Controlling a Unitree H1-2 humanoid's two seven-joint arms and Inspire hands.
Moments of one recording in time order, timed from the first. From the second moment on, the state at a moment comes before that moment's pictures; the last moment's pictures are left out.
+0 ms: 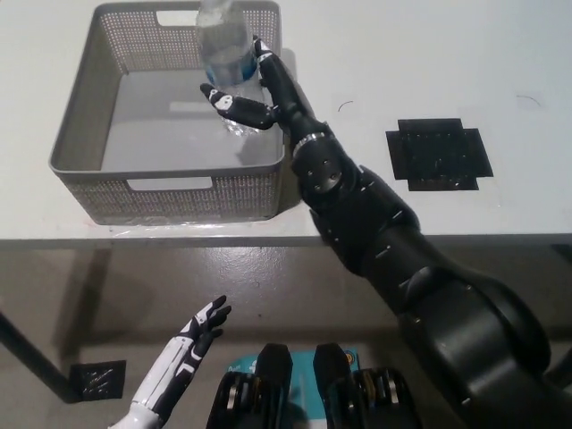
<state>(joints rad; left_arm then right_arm) 0.01 0.18 -0.12 0.07 0.07 -0.21 -0.17 -1.24 0.13 0.22 1.37 -0.21 -0.31 -0.23</state>
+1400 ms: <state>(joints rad) -0.03 0.20 -0.15 0.09 0.09 -0.20 -0.21 -0.67 -0.12 0.10 0.37 -0.16 -0.21 -0.08</state>
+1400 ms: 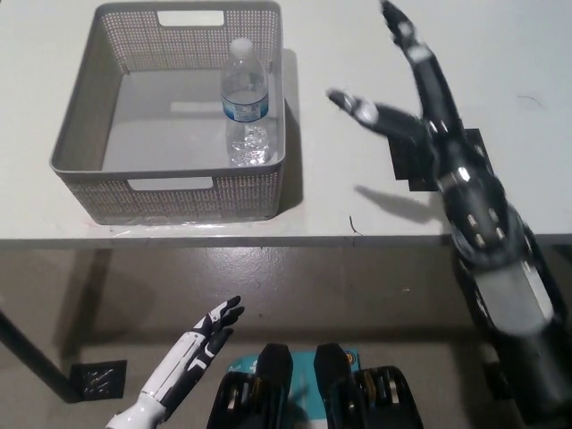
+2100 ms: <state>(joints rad) 0.01 0.17 -0.05 0.09 0.04 -0.20 -0.21 0.01 -0.15 0.09 0.06 0.03 -0.31 0.03</state>
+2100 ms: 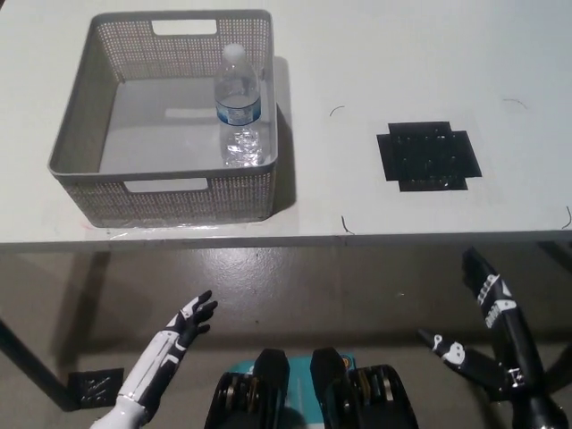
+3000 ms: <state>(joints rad) 0.07 0.09 0.07 0.08 0.01 -0.20 -0.15 0.03 -0.14 0.08 0.14 0.14 -0.30 0.14</state>
